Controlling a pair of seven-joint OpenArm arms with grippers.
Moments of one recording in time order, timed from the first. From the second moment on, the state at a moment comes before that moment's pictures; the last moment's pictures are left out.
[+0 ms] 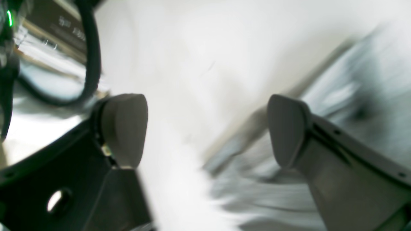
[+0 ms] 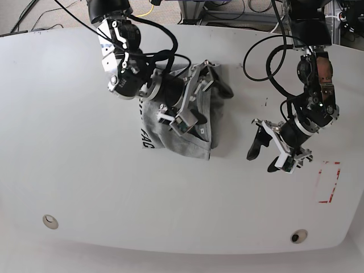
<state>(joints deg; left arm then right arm) -4.6 -12.8 -8.2 97.2 -19.3 -38.6 40.1 -2.3 7.3 -15.9 111.5 36.4 22.3 -57.6</state>
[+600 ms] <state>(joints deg) 4.1 -9.0 6.6 103.0 -19.3 -38.8 40.4 3.2 18.7 -8.6 102.5 35.8 26.5 -49.3</state>
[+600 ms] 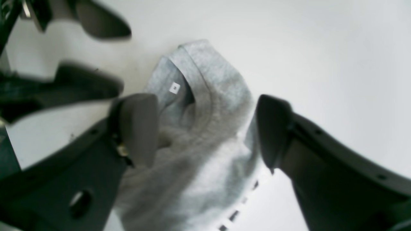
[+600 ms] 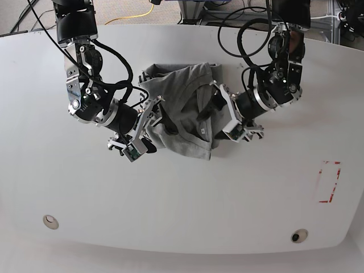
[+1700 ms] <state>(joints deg) 9.2 -16.3 5.6 94.6 -19.3 -38.8 39.8 1.5 9.4 -8.4 74.8 15.2 40.0 -20.7</state>
